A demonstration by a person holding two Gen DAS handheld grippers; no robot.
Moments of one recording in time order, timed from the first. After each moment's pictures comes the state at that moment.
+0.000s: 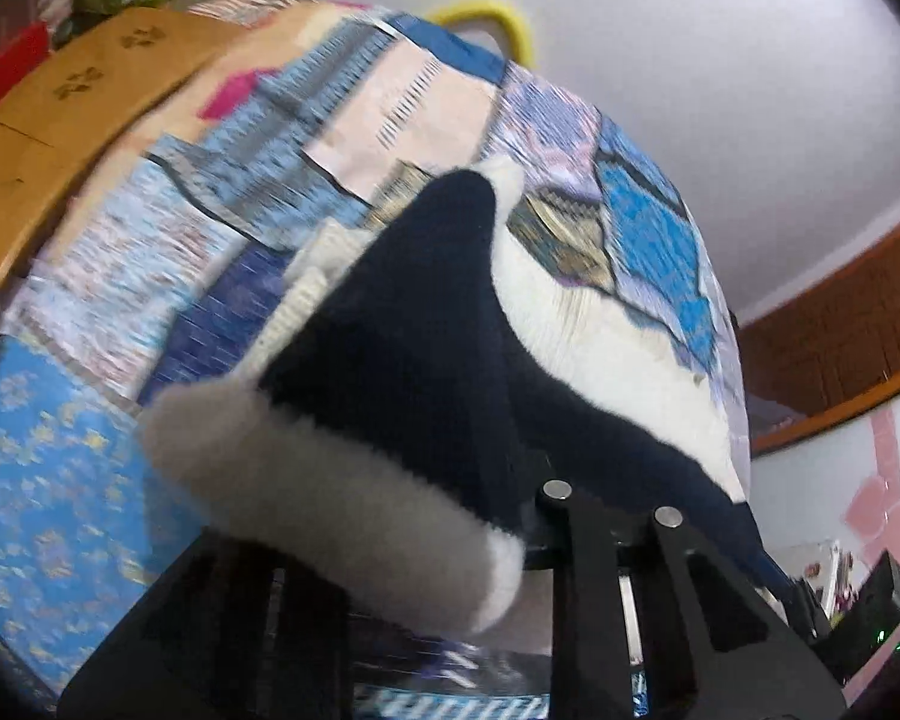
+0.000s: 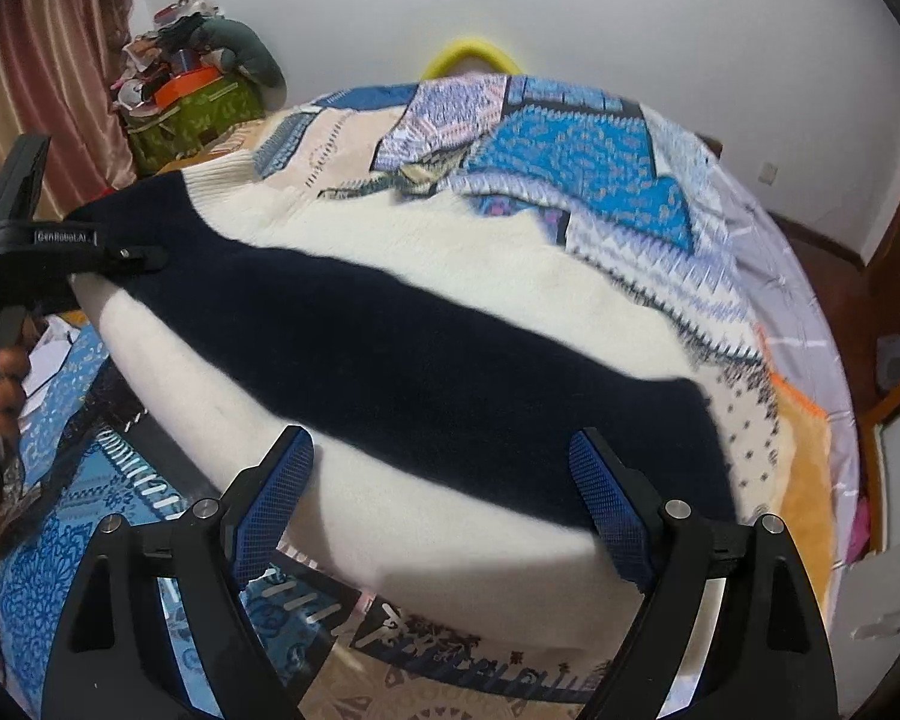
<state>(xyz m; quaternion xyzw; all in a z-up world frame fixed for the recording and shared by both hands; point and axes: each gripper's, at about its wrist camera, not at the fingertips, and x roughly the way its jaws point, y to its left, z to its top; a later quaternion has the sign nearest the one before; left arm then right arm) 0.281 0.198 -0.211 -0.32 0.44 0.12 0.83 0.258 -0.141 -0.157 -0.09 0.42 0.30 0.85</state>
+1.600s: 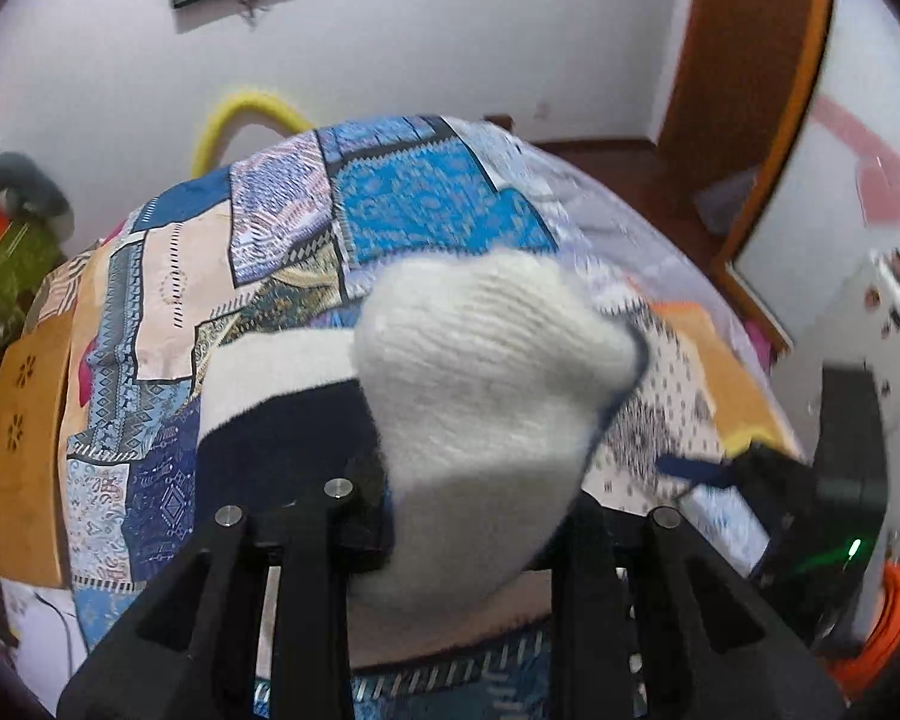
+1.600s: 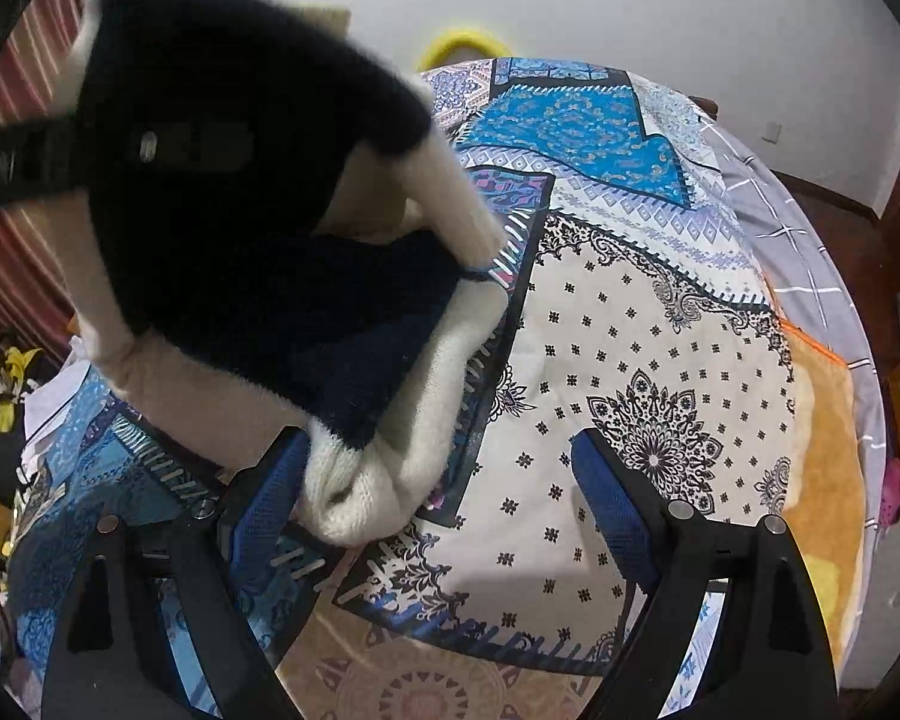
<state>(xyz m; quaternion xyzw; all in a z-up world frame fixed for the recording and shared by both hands) 0.312 -0.023 -0.138 0.02 0.45 -0.03 0.89 0.255 -0.169 -0.170 -0.04 0.45 0.31 0.84</state>
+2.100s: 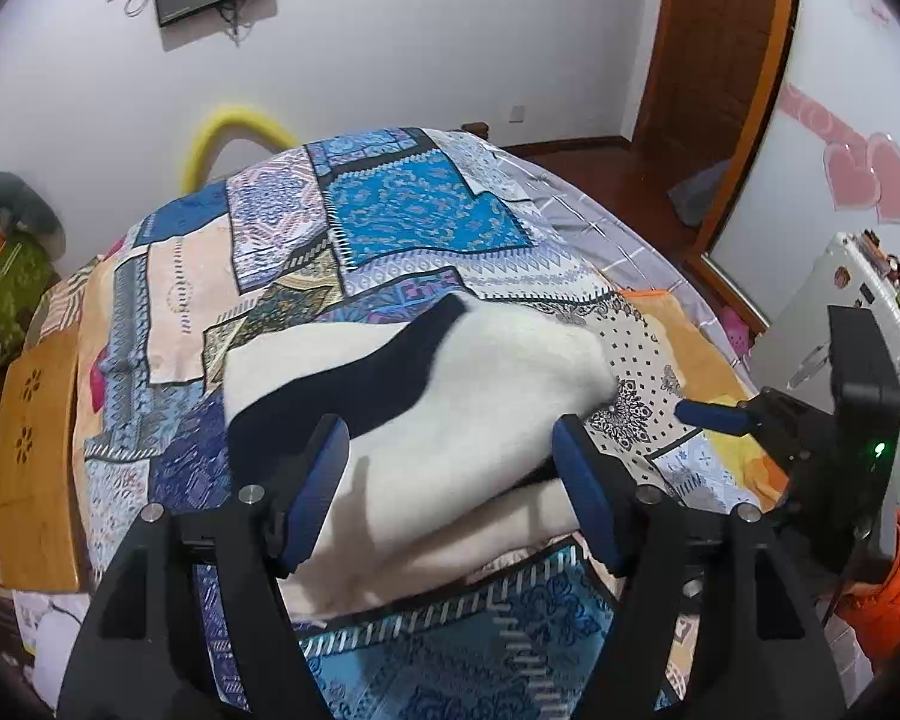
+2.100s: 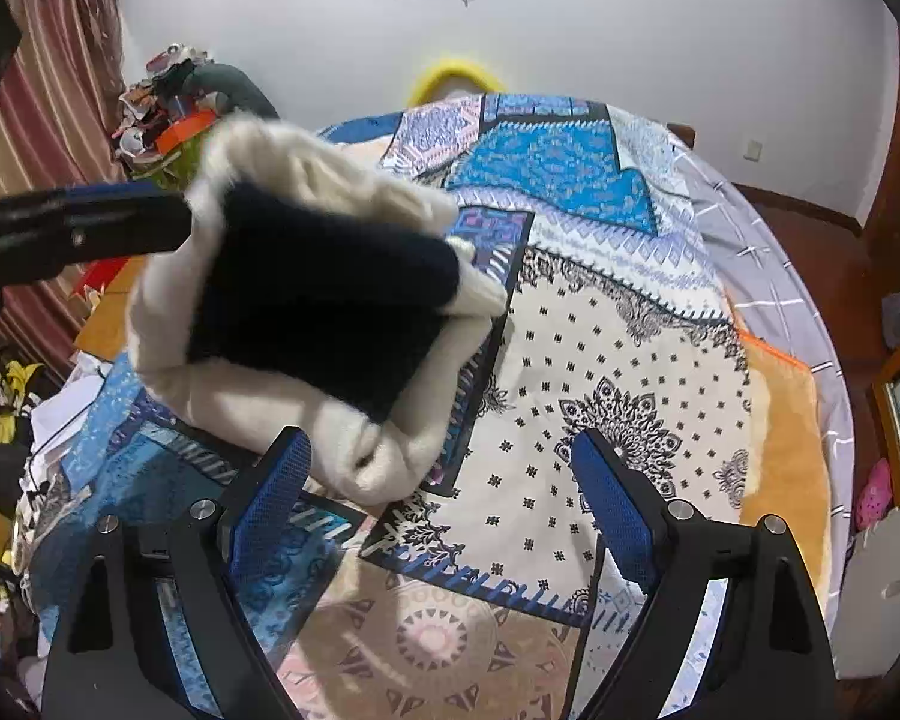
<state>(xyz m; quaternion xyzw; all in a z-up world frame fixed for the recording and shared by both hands) 0.269 -0.012 -0.105 0.02 0.44 -0.05 0.90 0.231 -0.189 -0.136 -0.03 0.42 0.30 0.86</state>
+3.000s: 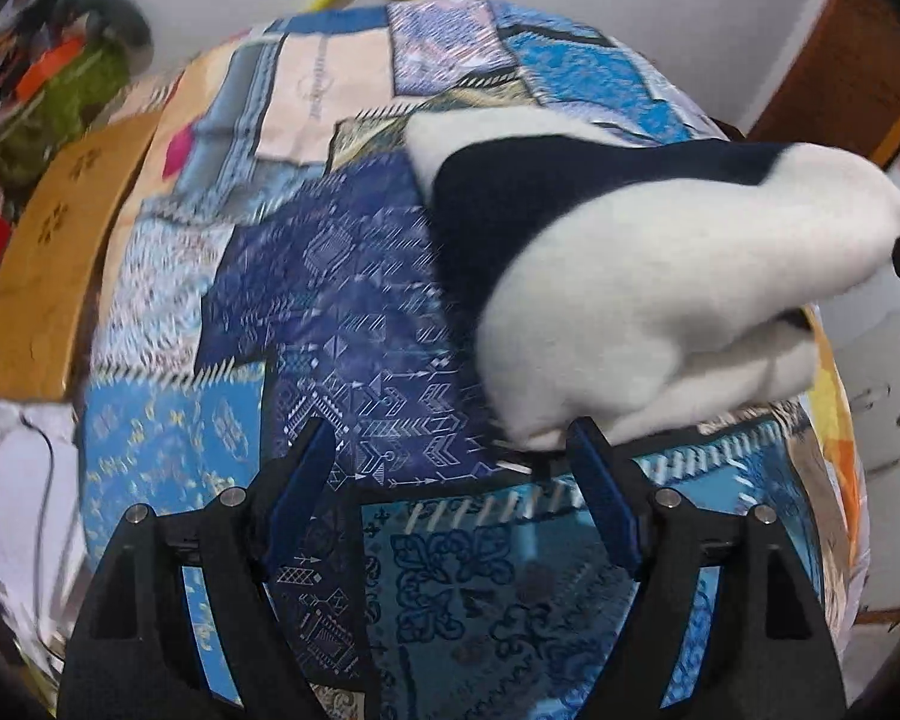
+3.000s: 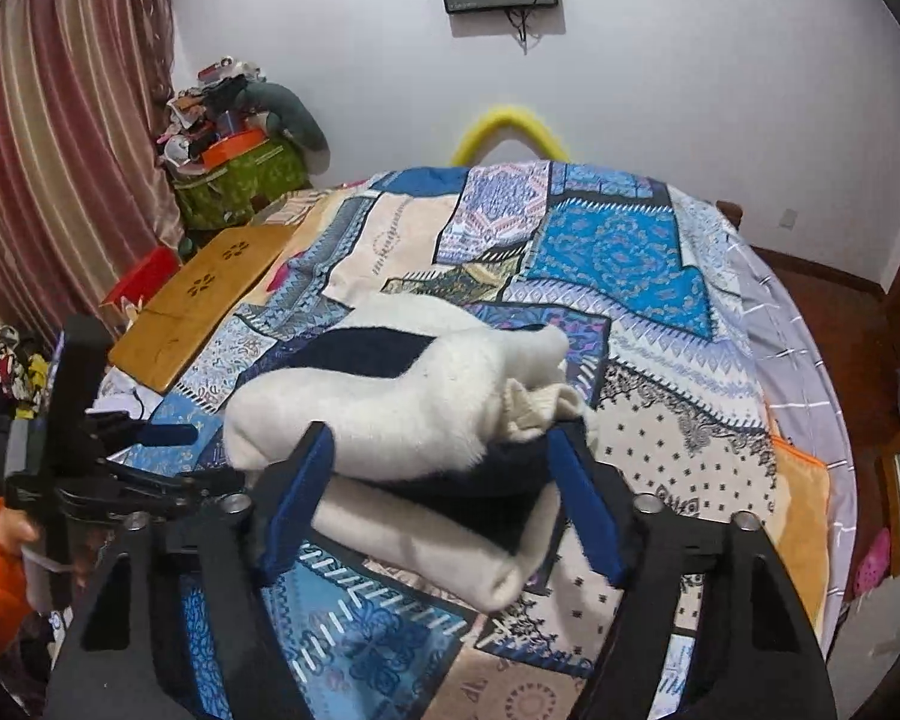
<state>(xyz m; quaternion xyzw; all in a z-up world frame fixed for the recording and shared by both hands) 0.222 0.115 -0.209 -0.10 0.53 0.06 0.84 0.234 -0.126 -0.086 -0.04 0.38 0.34 0.86</state>
